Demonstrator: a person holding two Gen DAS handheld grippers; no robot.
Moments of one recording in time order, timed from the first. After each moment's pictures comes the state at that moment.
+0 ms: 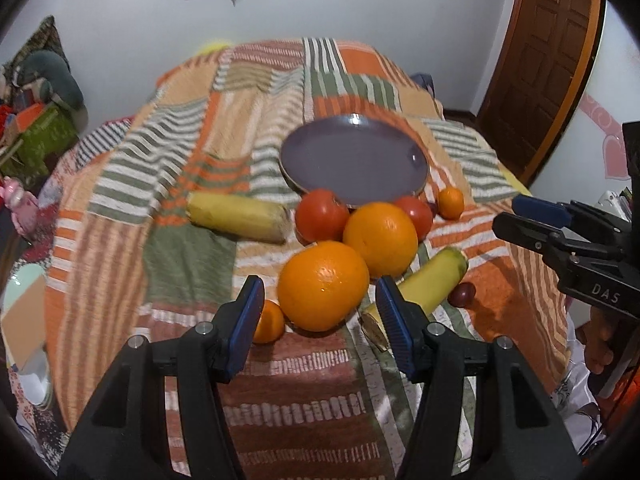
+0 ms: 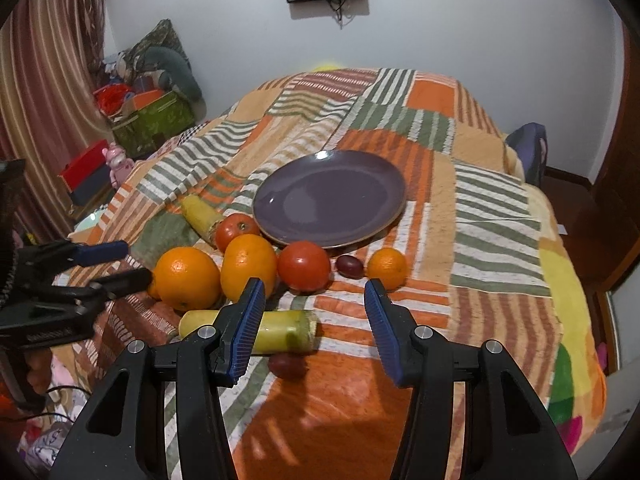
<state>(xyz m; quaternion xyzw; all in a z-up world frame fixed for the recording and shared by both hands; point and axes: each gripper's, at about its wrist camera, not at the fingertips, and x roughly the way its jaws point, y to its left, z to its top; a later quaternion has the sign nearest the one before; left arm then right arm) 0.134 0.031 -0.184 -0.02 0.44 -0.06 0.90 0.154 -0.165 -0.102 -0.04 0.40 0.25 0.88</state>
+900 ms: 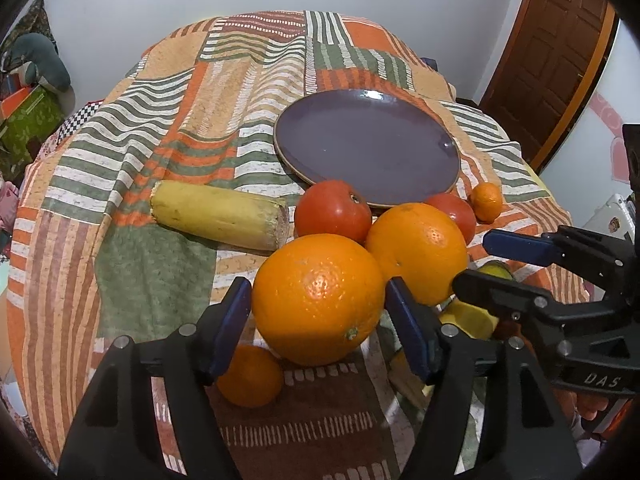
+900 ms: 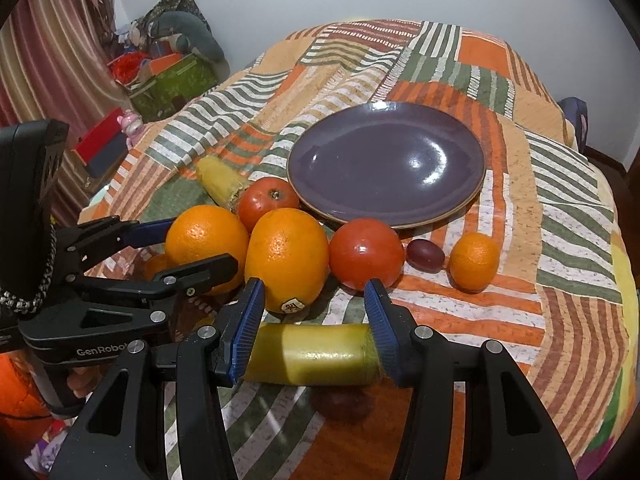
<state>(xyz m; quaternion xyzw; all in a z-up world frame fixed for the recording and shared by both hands) 0.185 0.038 -0.225 -0.03 0.46 -0.07 0.88 0.181 -0.117 -0.142 -0.04 0.47 0.30 0.83</state>
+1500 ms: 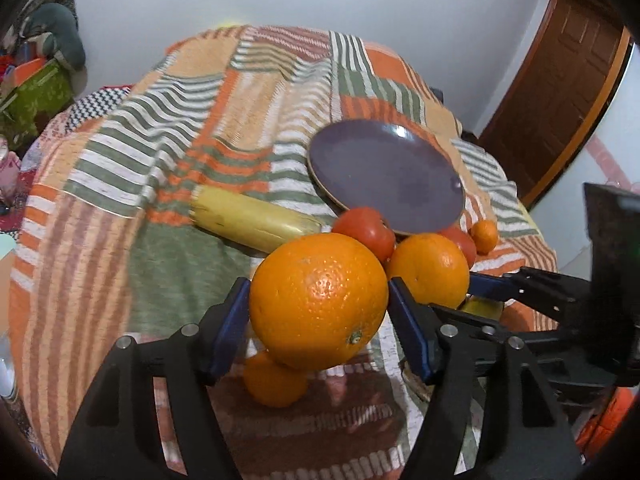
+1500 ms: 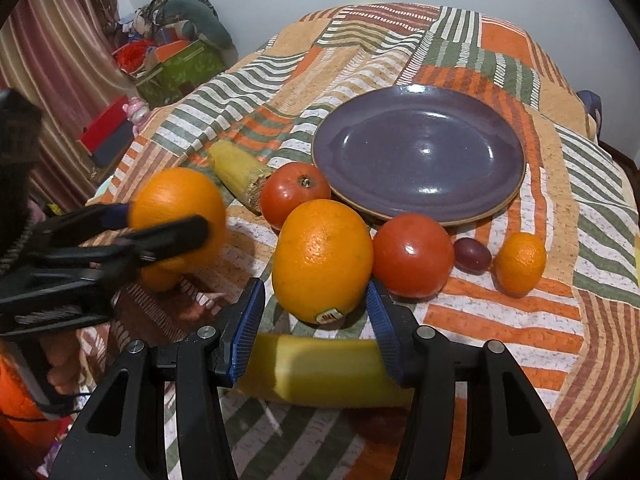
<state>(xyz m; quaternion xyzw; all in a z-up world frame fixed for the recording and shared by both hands) 0.170 0.081 -0.204 -0.09 0.43 -0.06 0.90 0.186 -0.091 -0.155 -0.04 0.49 0.31 0.81</state>
